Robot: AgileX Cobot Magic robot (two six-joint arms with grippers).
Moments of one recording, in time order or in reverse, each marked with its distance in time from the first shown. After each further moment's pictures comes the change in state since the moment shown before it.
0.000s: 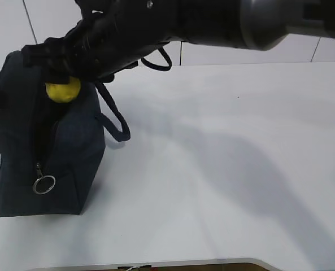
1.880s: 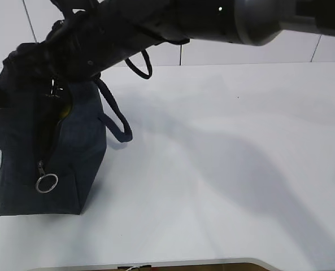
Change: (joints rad) left arm 0.000 0.000 0.000 -0.020 0.007 0.015; right arm -0.010 0.021 -0.042 0.347 0.093 -0.513
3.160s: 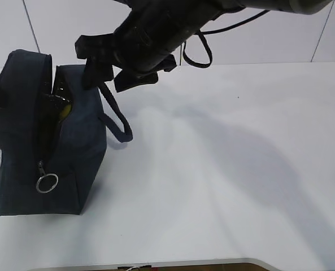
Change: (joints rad) left arm 0.000 0.000 0.000 -0.002 0.002 0.001; right arm -0.151 -0.039 -0.004 -0.112 0.288 0.307
